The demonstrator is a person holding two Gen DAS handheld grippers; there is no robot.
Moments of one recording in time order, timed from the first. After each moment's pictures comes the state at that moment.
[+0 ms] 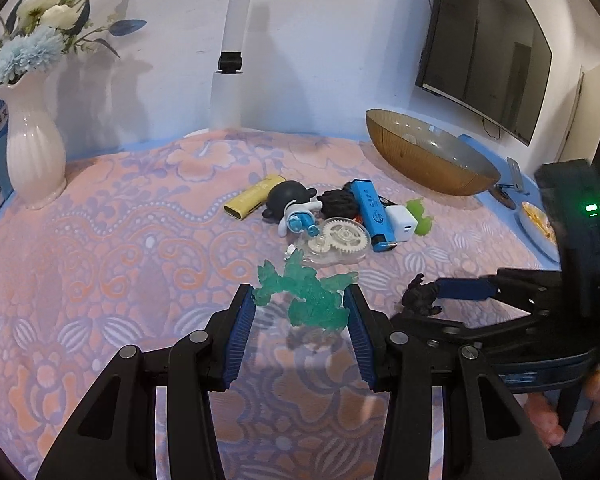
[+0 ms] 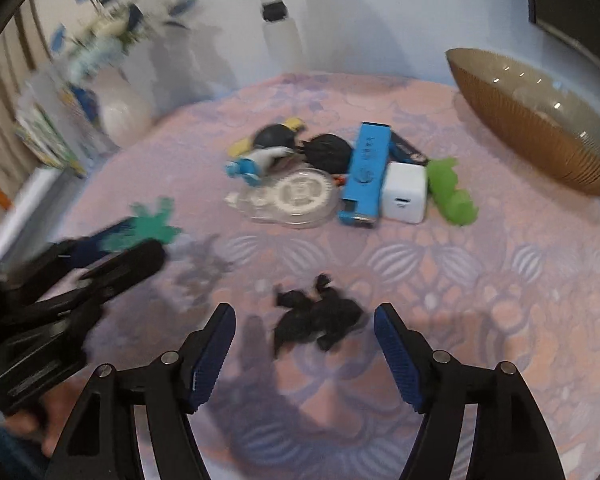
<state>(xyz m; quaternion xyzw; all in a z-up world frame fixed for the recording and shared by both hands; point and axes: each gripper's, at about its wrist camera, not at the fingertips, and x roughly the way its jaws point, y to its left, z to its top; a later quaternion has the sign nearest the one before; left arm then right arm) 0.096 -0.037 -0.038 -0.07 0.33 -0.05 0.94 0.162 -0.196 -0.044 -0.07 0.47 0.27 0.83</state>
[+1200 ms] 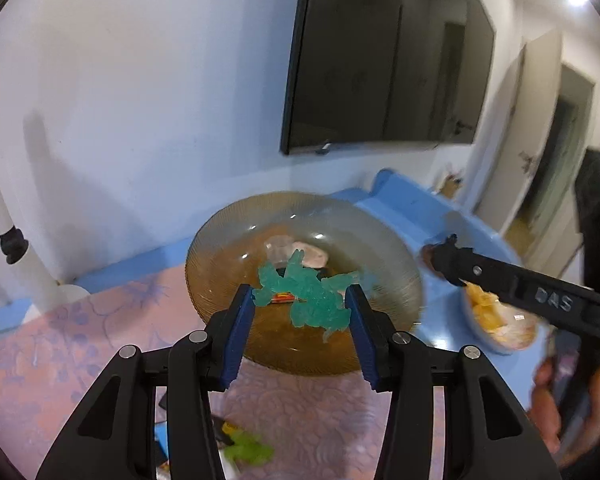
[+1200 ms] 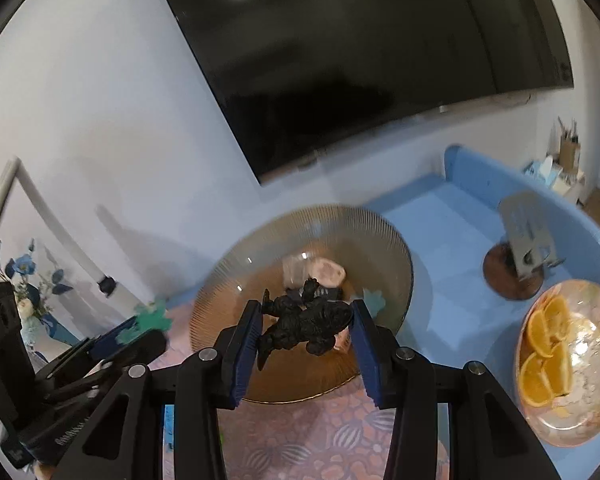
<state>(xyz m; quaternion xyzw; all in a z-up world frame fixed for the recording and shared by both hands) 0.290 -0.220 0.068 0.00 0.31 -0.15 0.94 0.295 -0.427 0.084 0.15 0.35 0.11 0.92</state>
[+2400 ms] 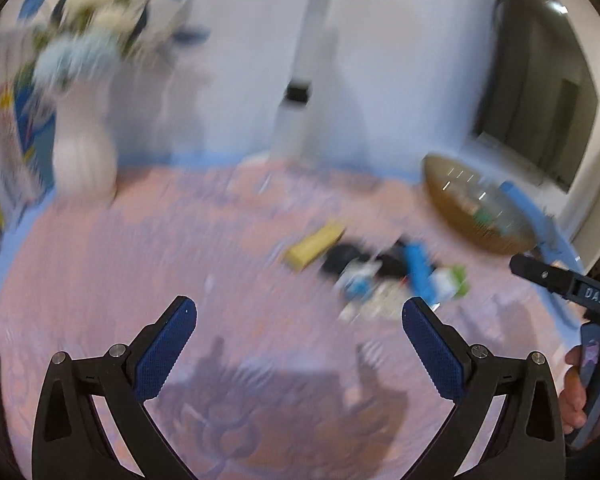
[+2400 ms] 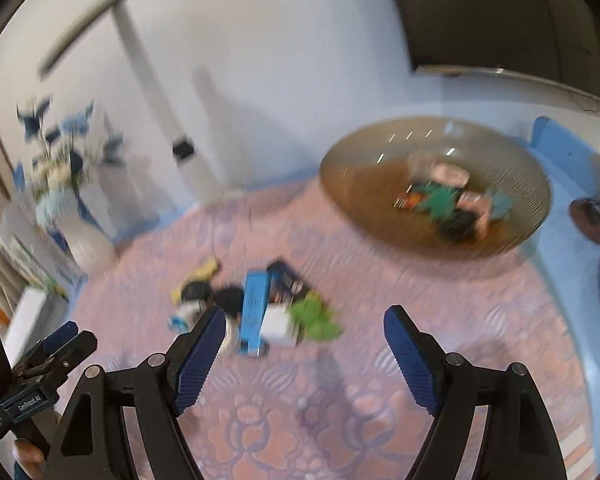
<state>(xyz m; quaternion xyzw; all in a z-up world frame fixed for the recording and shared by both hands) 0.117 0.003 -0.010 -0.12 0.34 0.04 0.93 0.206 -0.277 0.027 0.05 0.40 0.21 0.89</state>
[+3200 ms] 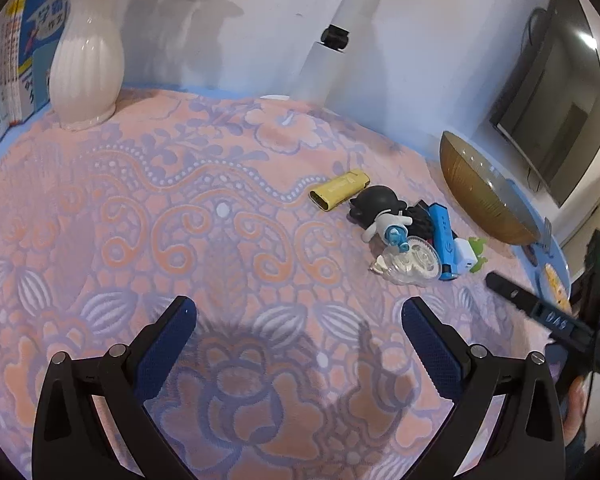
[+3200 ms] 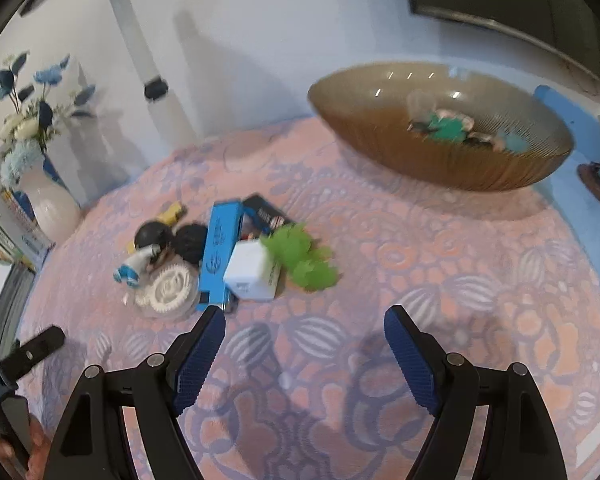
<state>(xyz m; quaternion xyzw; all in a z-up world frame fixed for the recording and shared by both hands) 0.116 0.024 -0.049 -0.19 0.37 0.01 0.91 0.209 -0.270 -0.028 0.04 0.42 0.18 0.89</state>
